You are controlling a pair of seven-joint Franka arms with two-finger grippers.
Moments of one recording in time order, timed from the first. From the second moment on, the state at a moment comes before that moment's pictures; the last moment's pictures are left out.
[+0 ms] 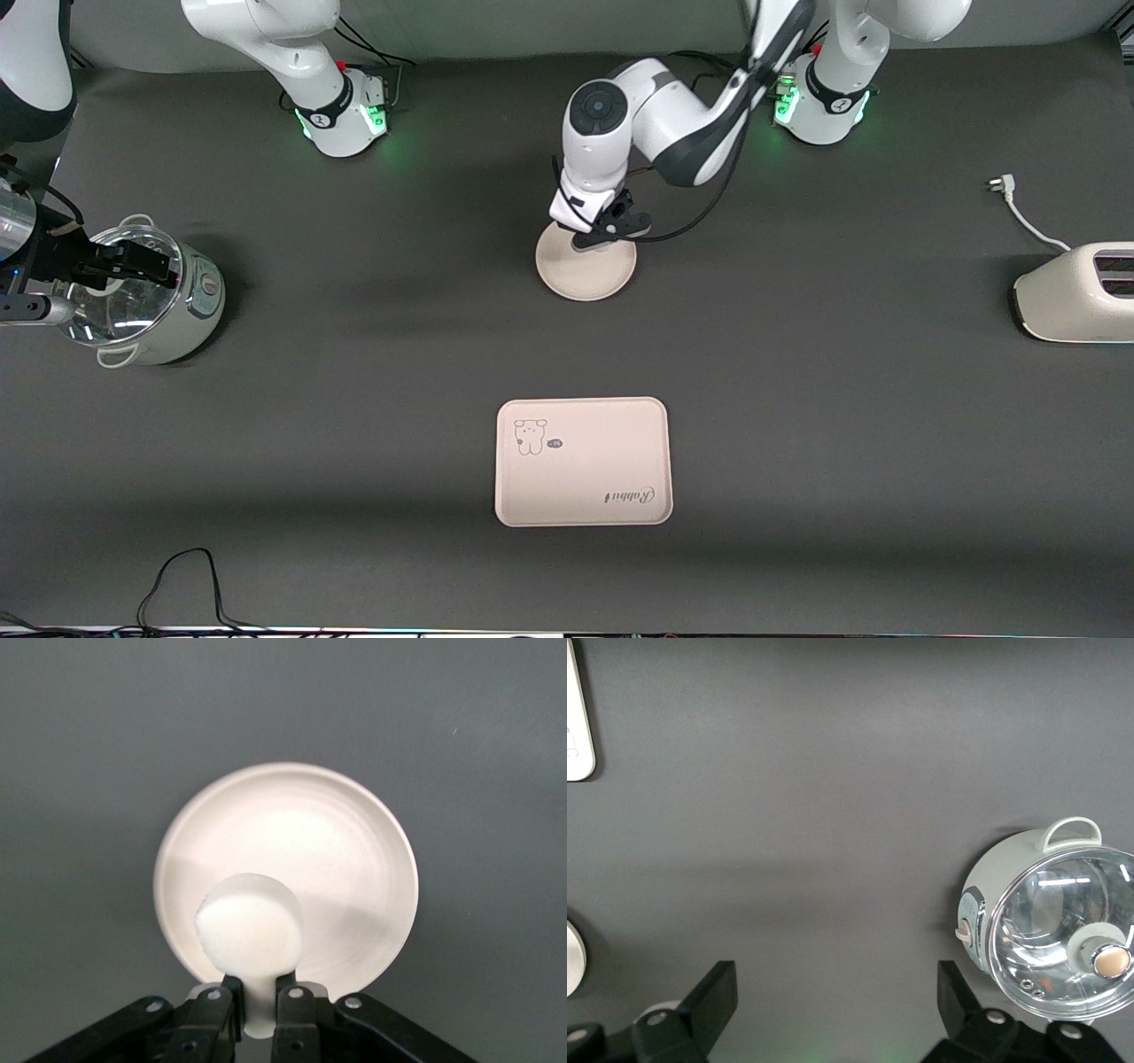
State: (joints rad) left arm -0.85 0.35 -0.12 -1.99 -0.08 2.34 -1.26; right arm 0.04 0.04 -0.09 -1.65 0.00 1.60 -0.03
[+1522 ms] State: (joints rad) left arm -0.52 0.22 -0.01 -1.84 -0.06 1.99 -0.90; right arm 0.11 0.04 -0.09 -1.65 0.00 1.59 -0.03
